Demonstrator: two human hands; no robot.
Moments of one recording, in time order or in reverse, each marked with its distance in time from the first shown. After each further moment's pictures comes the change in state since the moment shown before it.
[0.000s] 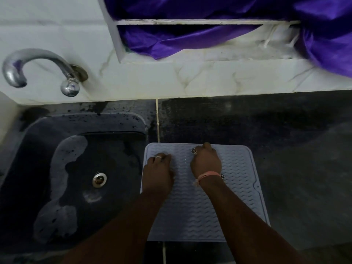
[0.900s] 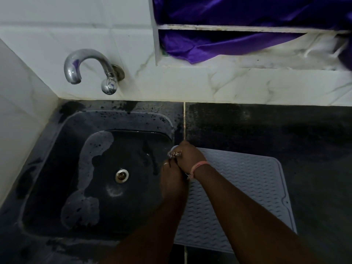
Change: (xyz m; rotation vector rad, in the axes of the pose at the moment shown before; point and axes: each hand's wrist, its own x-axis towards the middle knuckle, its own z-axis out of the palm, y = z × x) left_hand -0.010 -0.018 0.000 -0.333 0.189 -0.289; right_hand 0.020 -0.111 0.036 0.199 -0.339 -0.361
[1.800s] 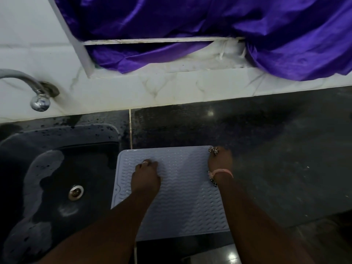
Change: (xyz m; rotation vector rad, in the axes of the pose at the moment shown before) left_hand -0.019 0.064 0.038 0.380 -0.274 0.245; right_hand -0.131 0.200 -0.116 0.106 0.591 0.677
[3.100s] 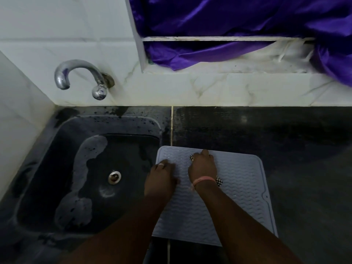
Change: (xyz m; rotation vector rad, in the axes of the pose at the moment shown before) left_hand -0.023 -0.073 -0.025 -0.034 0.079 0.006; right_hand -0.092 -0.117 0.106 -0.241 -0.224 -0.476
